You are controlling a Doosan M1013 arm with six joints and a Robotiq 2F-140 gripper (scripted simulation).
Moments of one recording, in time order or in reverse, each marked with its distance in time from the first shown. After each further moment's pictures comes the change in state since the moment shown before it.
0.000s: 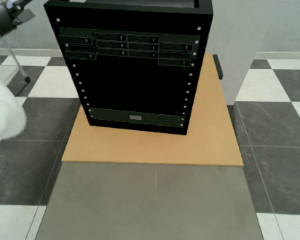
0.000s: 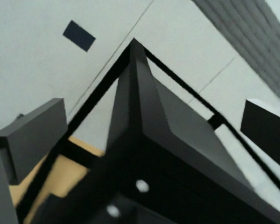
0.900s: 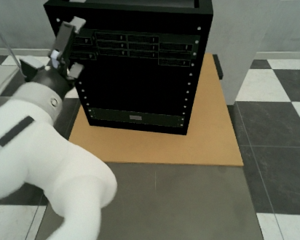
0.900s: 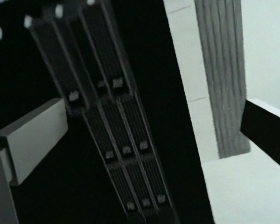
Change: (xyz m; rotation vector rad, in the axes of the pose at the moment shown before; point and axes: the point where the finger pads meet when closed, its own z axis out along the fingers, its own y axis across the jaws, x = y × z) arm -0.169 0.088 -0.115 0.014 0.141 -0.580
